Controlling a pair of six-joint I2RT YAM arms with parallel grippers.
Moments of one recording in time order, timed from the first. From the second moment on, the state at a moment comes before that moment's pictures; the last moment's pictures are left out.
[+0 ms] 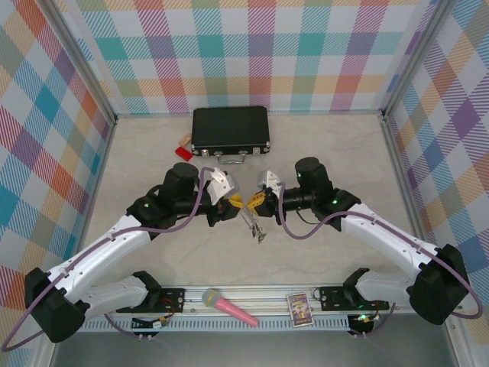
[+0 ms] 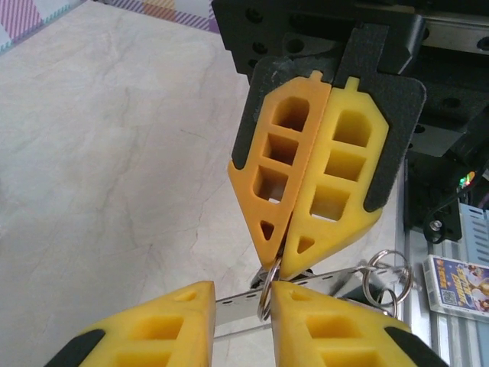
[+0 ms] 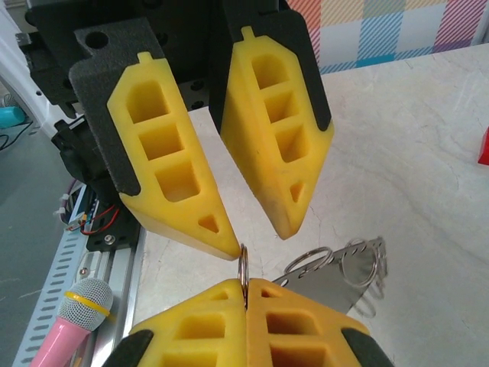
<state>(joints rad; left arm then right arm) -0.68 1.05 0.92 -0.40 0.51 0.21 0.69 1.18 0.87 -0.18 -0.78 -0.25</state>
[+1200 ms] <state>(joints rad) -0.68 1.03 0.84 -0.29 0.56 0.15 0.71 1.10 0.84 -0.12 -0.66 -0.23</state>
